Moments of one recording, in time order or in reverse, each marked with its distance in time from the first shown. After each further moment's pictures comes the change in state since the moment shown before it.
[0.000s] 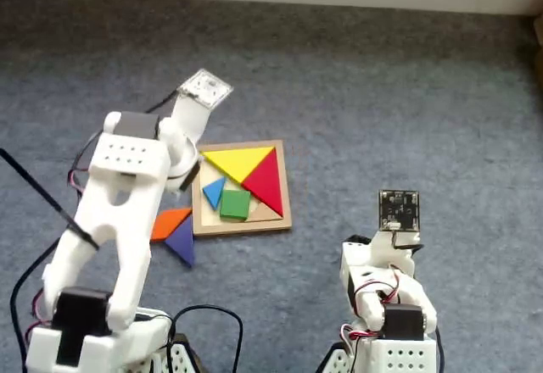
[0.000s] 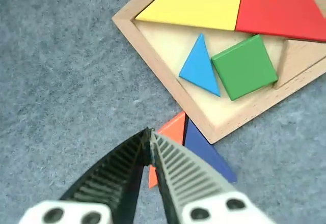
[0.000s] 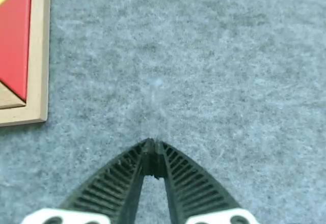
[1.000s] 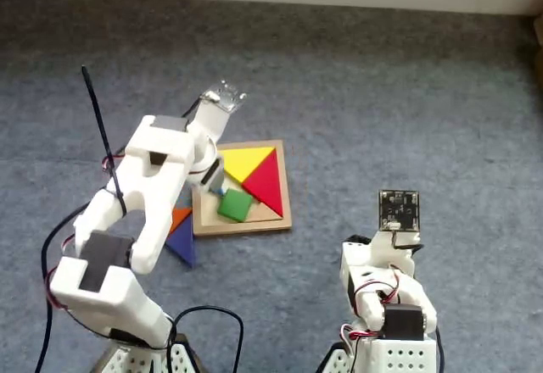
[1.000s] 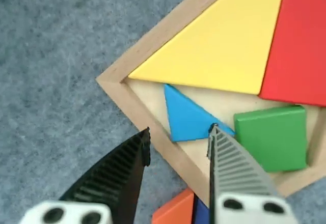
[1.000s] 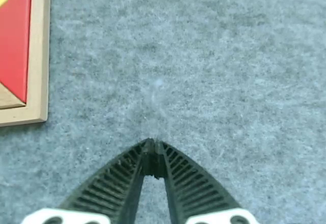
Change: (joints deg) left arm 2.6 23.6 -6.1 -16.4 1.1; right arm 0.0 0.0 0.0 0.0 0.0
